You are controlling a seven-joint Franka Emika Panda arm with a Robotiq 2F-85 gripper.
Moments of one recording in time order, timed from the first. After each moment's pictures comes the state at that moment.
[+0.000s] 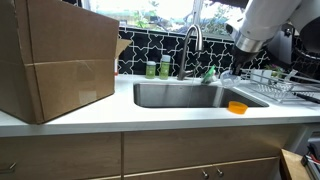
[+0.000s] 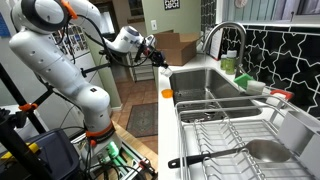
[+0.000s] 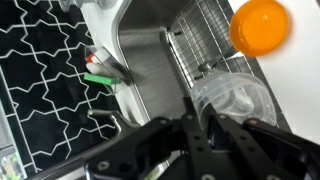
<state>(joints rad) 0.11 -0.39 0.10 -2.45 -0.91 1.94 0.46</state>
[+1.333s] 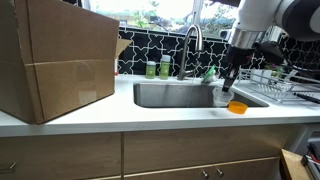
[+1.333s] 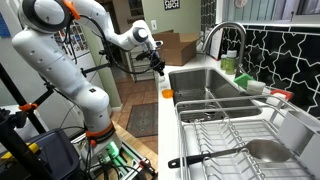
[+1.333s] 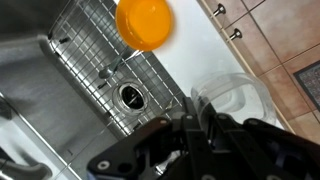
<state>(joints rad) 0.07 -0.36 0.00 -2.44 -0.38 2.16 0.19</state>
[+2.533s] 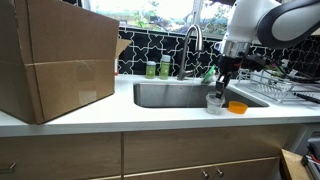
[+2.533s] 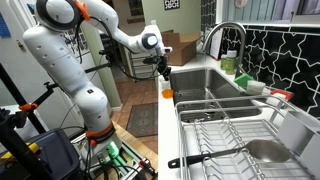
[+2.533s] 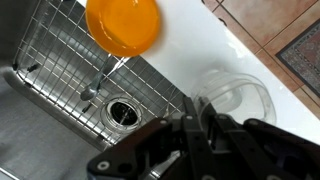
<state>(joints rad) -0.03 -0.24 -0.02 -2.42 -0.21 2.27 0.17</state>
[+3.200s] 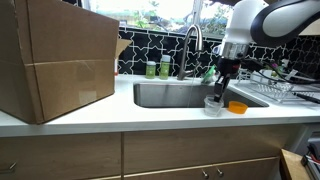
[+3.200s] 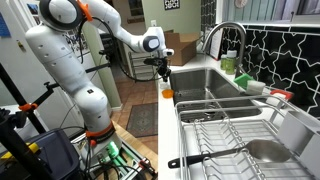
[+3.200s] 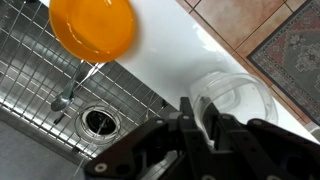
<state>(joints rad) -0.03 -0.21 -0.04 -2.42 -0.05 2.28 0.05</state>
